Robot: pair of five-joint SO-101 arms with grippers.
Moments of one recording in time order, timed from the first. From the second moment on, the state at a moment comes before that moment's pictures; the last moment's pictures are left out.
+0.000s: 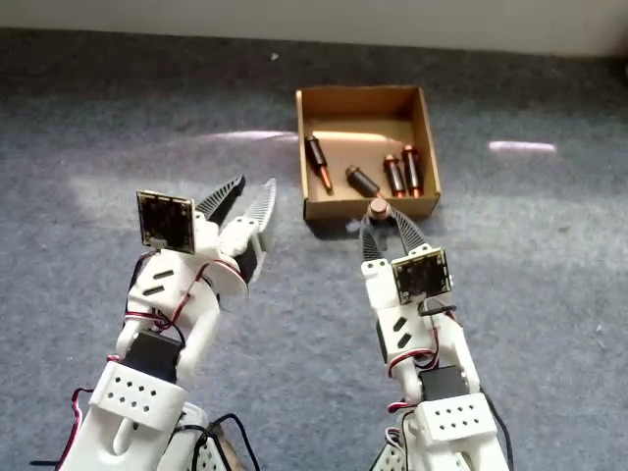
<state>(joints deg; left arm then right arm) 13.1 -68.6 73.9 13.8 16.3 -15.7 -74.7 96.0 -6.8 13.9</state>
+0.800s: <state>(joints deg) 3.2 -68.6 95.2 13.8 15.8 -7.7 -74.6 85.4 21.2 7.4</state>
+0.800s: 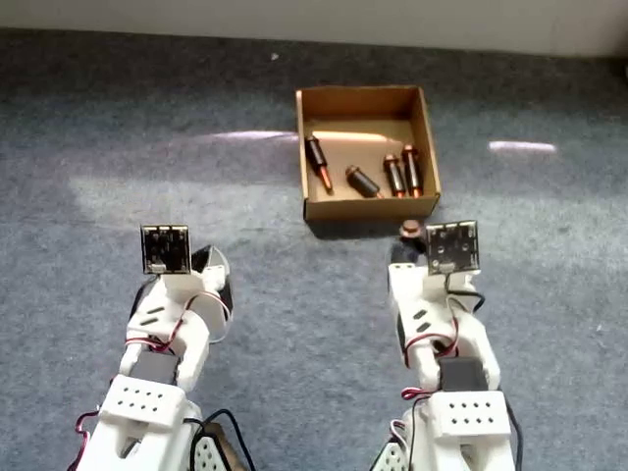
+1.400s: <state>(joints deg) 3.2 -68.6 95.9 13.8 5.5 -7.5 -45.5 55.2 21.8 7.1</state>
